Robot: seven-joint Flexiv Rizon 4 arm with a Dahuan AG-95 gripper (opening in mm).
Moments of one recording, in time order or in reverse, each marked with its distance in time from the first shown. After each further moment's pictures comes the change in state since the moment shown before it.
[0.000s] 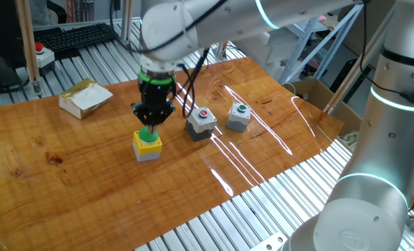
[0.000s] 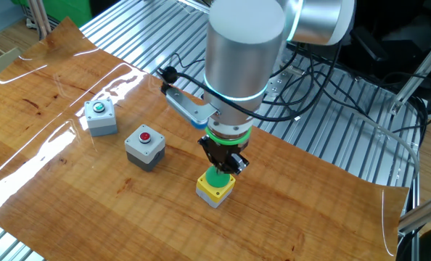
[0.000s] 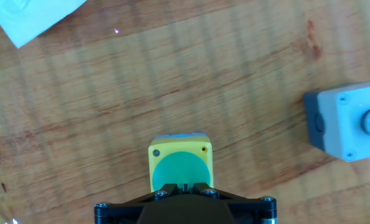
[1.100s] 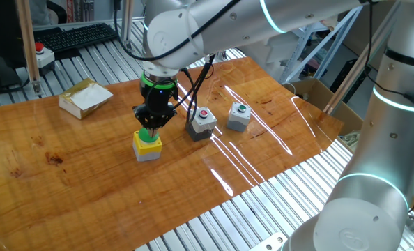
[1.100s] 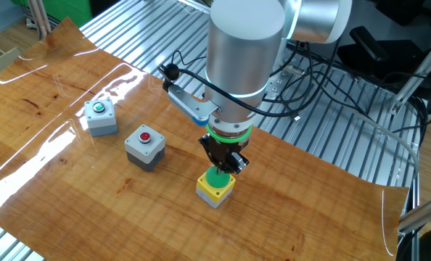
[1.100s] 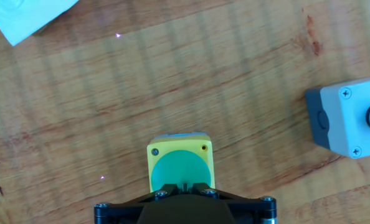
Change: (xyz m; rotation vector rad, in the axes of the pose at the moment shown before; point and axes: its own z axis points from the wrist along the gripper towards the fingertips) arm 0.002 0.001 0.016 -0.013 -0.028 0.013
